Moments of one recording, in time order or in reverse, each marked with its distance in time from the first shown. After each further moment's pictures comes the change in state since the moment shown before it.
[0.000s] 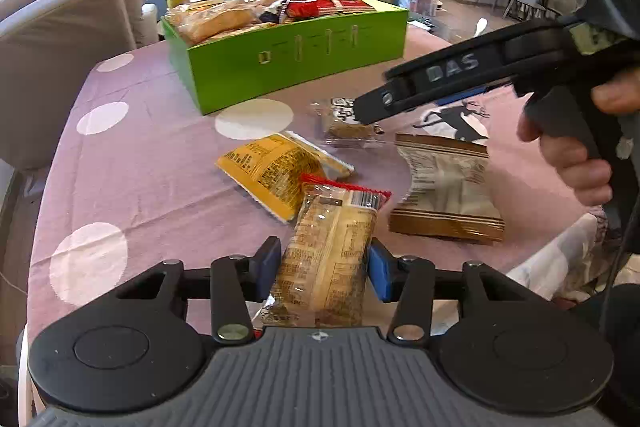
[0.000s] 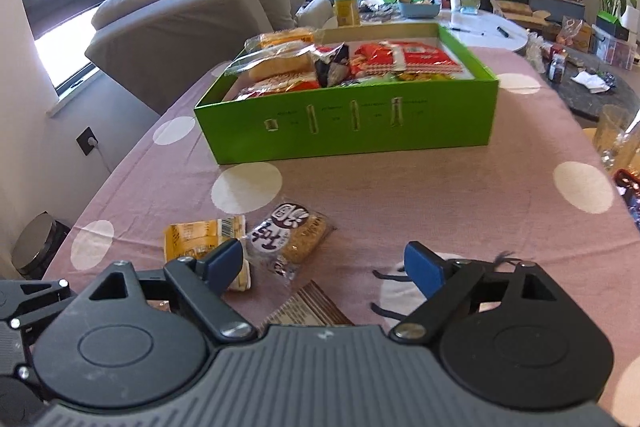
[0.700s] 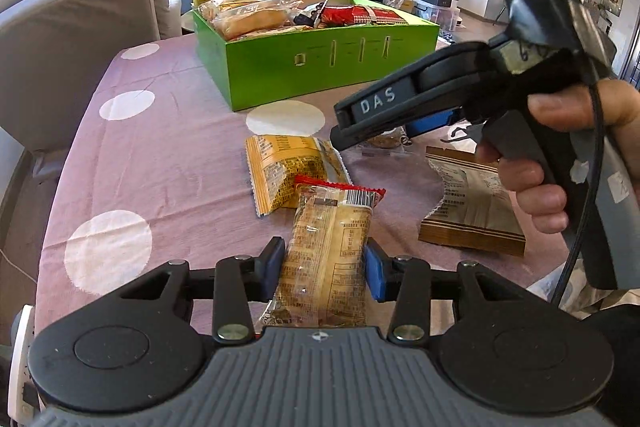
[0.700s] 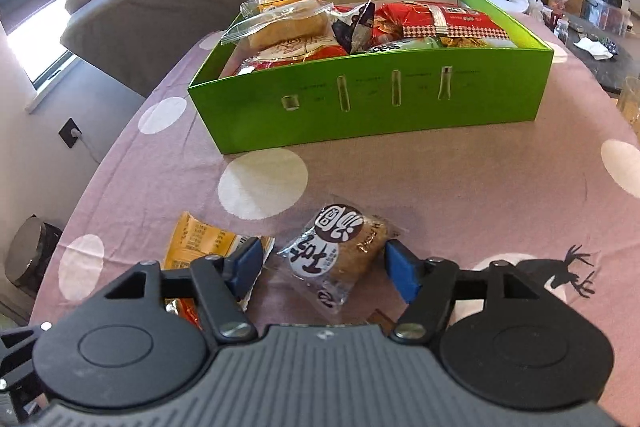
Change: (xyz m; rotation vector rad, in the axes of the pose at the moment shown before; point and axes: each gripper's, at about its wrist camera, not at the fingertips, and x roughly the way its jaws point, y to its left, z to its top) left arm -0.003 0.017 -0.002 -0.074 -0.019 0.020; right arm 0.039 0.029 0.011 0.049 0.097 -0.049
